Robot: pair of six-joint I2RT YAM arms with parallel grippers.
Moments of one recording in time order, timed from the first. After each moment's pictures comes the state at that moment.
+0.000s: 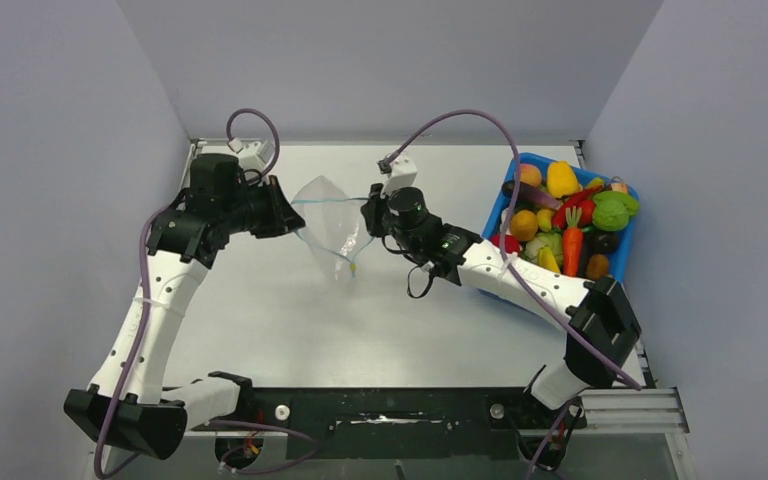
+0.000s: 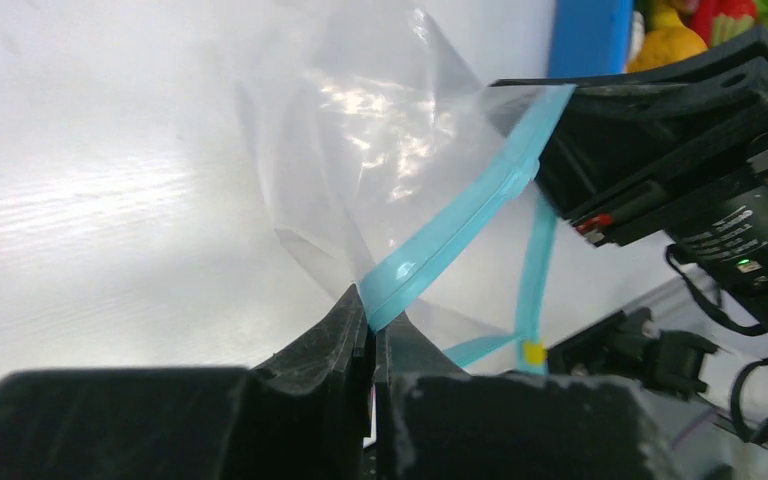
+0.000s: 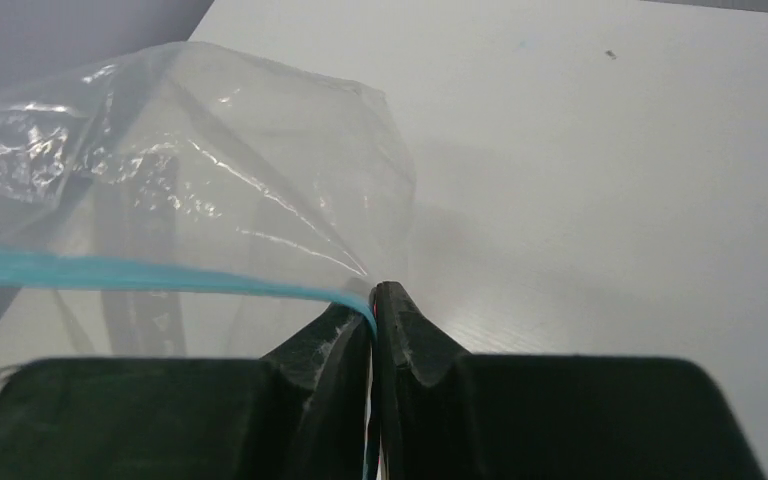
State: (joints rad) left arm -0.24 1.16 1.31 -0.81 0.39 -0.42; right arm 0.88 1.57 1.23 0.02 0.28 0.39
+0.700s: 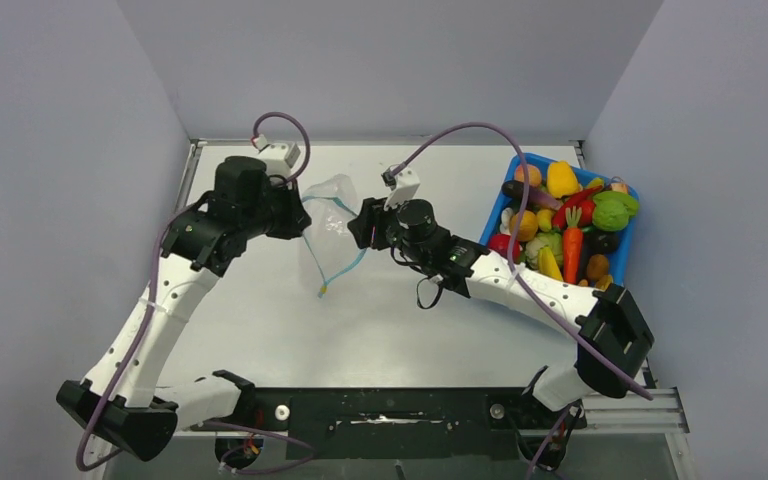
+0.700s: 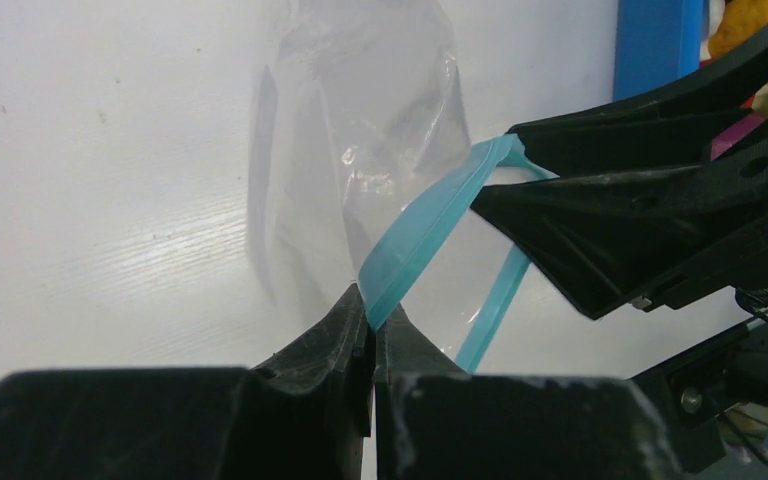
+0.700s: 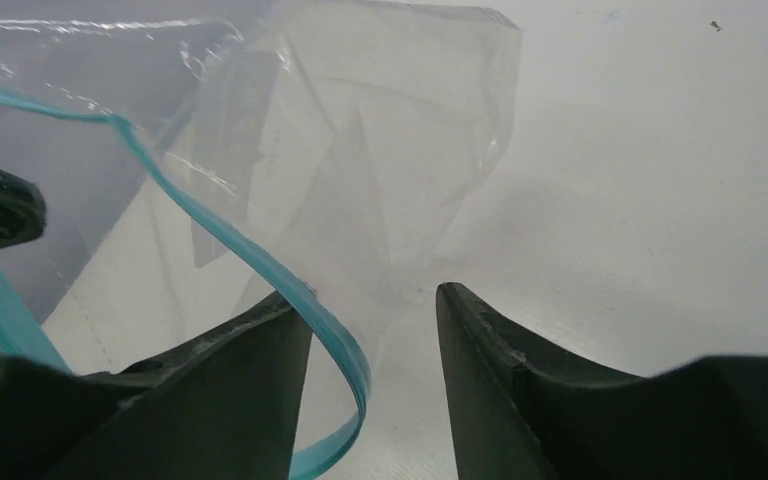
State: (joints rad) left arm -0.38 1.16 1.38 -0.83 0.11 -0.30; right arm 0.86 1.49 1.10 0.10 0.19 0.43
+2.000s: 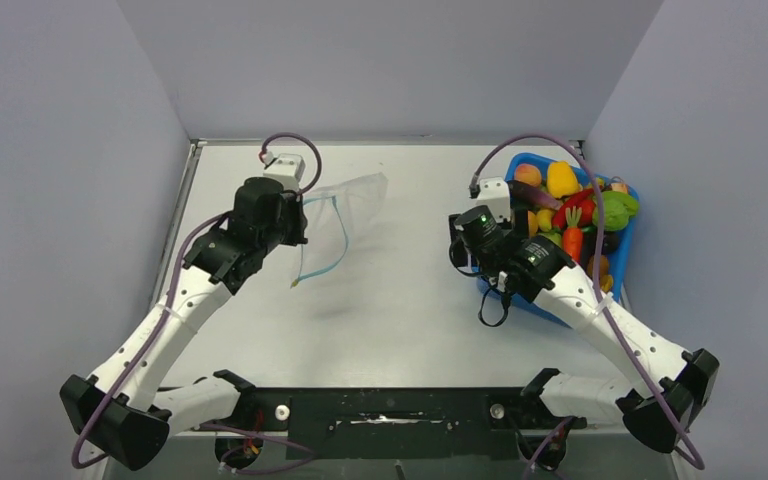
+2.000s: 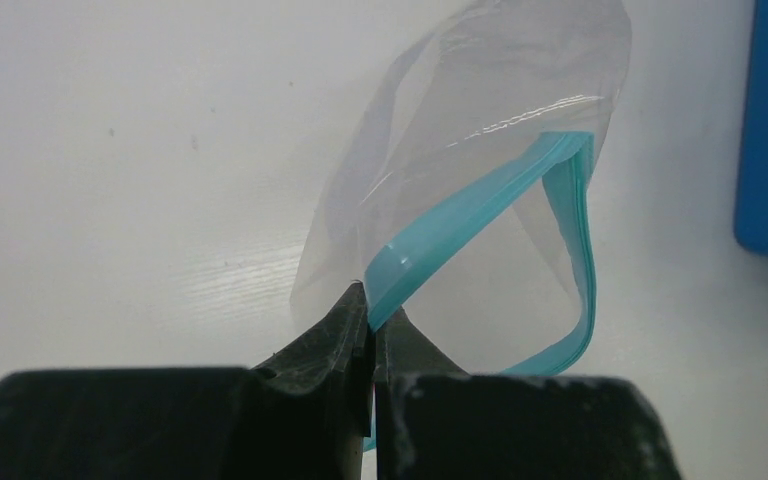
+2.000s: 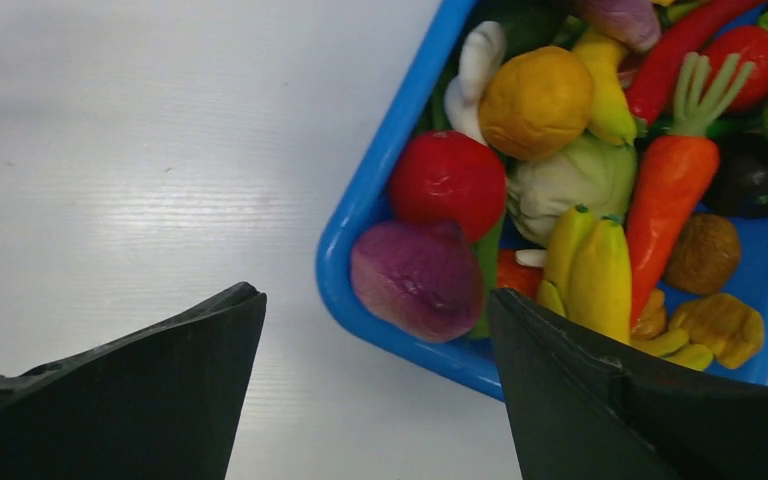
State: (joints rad) left arm -0.50 1.13 1.13 -0.58 -0.15 -0.24; right arm 0.75 1.16 1.16 -0.86 0.67 0.38
